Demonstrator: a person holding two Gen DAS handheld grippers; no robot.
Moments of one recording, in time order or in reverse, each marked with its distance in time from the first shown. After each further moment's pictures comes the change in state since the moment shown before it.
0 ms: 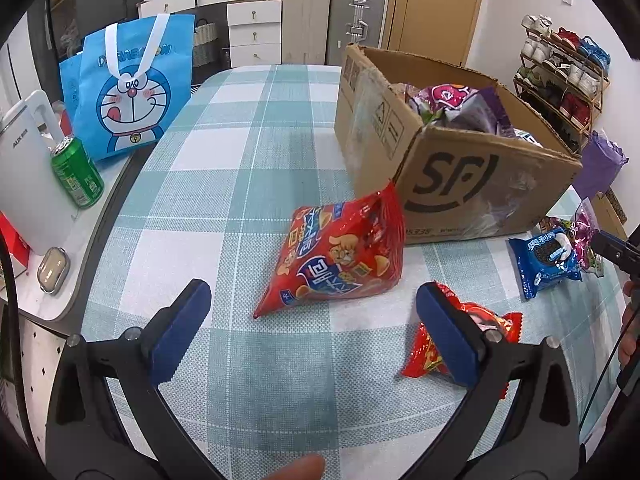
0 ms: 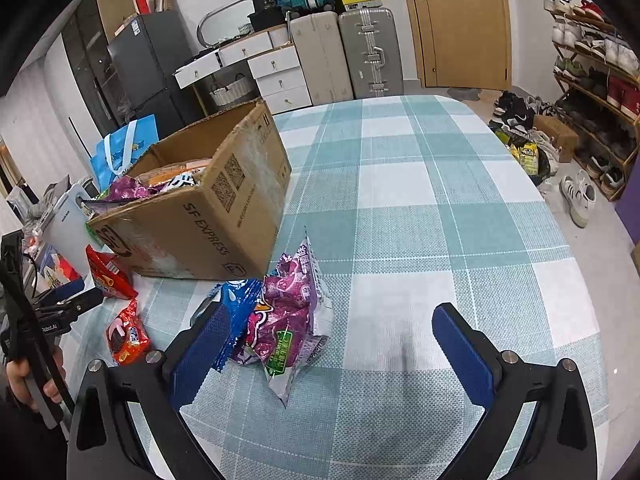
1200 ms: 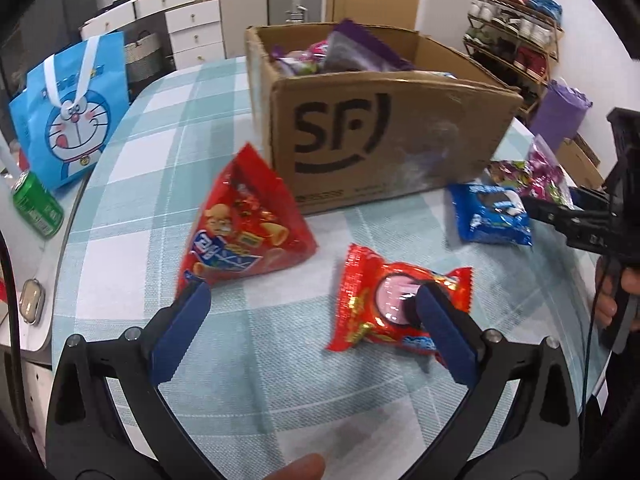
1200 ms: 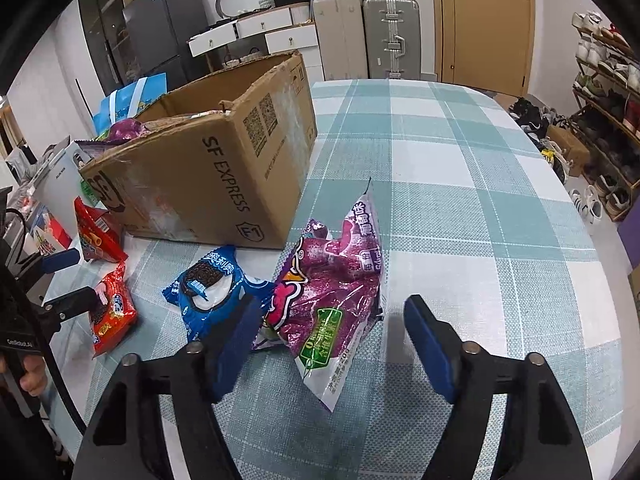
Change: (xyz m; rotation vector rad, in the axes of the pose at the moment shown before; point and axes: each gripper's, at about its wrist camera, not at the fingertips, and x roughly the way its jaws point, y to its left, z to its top) left arm 0.001 -0.054 -0.017 0.183 0.042 -0.111; right arm 0.033 0.027 -0.014 -0.110 0.060 -0.018
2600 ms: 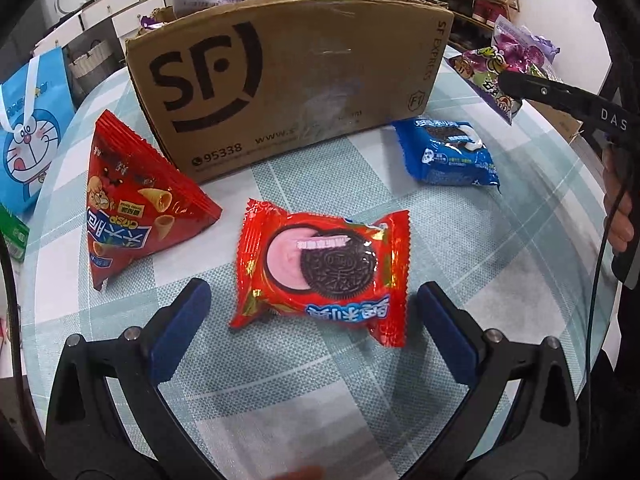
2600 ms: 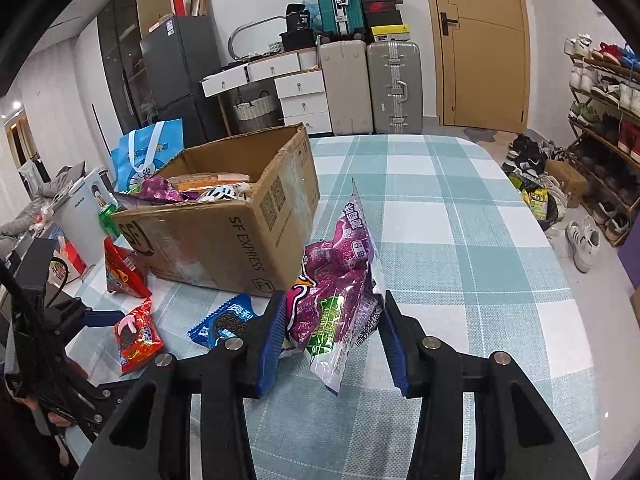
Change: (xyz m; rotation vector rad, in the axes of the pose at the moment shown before) left arm 0.022 -0.062 -0.027 0.148 0.086 -0.073; right arm -0.048 -0.006 0.010 -0.009 -0.179 0.029
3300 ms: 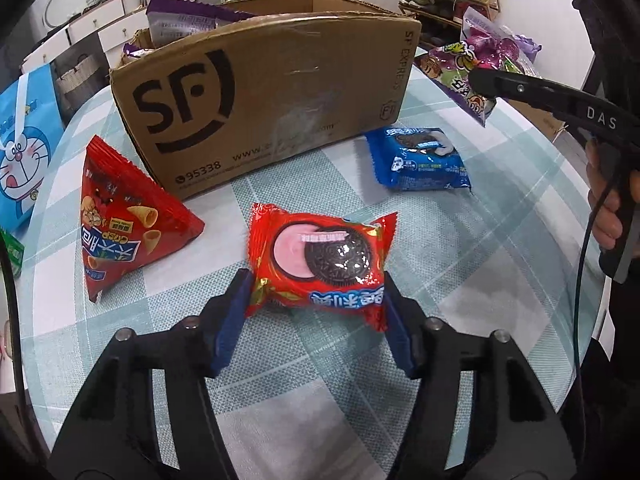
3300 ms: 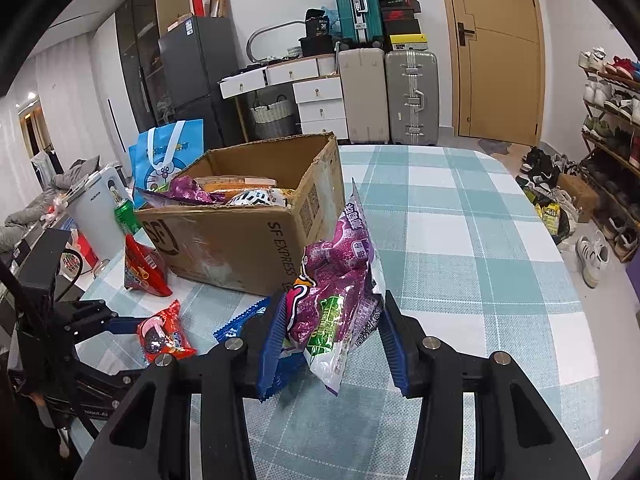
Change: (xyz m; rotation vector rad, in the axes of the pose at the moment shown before) left arm -0.021 -0.010 -0.004 0.042 -0.034 -0.046; right arm -0.008 0.019 0.001 -0.041 -0.026 0.041
